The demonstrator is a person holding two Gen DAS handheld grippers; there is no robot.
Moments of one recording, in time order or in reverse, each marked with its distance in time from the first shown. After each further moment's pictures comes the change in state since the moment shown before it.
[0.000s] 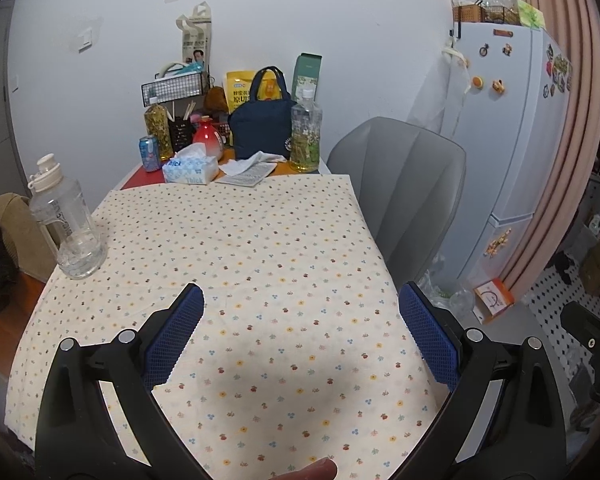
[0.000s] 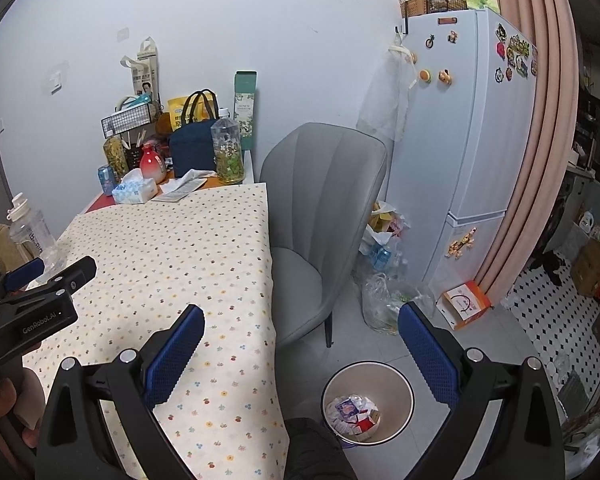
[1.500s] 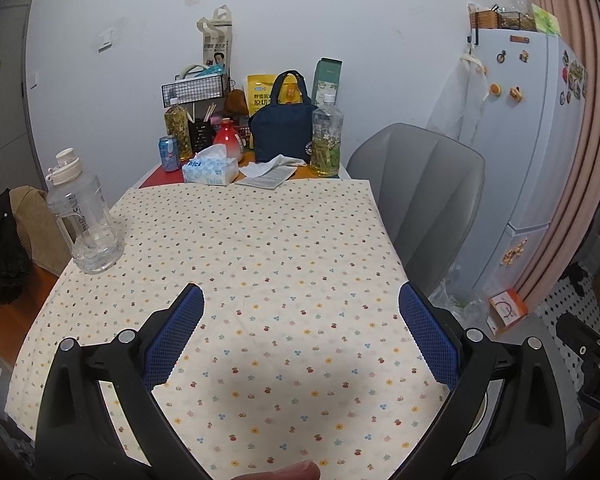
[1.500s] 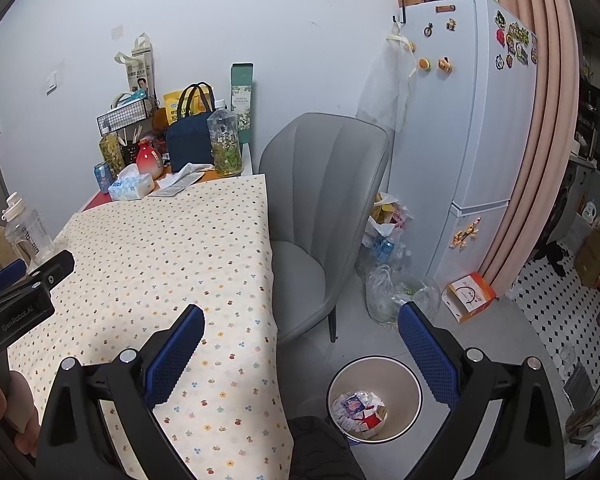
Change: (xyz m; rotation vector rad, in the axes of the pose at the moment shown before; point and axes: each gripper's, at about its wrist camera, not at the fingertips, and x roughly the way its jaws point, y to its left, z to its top) left arm 0.002 0.003 -0.005 -0.027 -0.018 0.068; right arm 0.028 0.002 -0.011 0.026 0.025 0.002
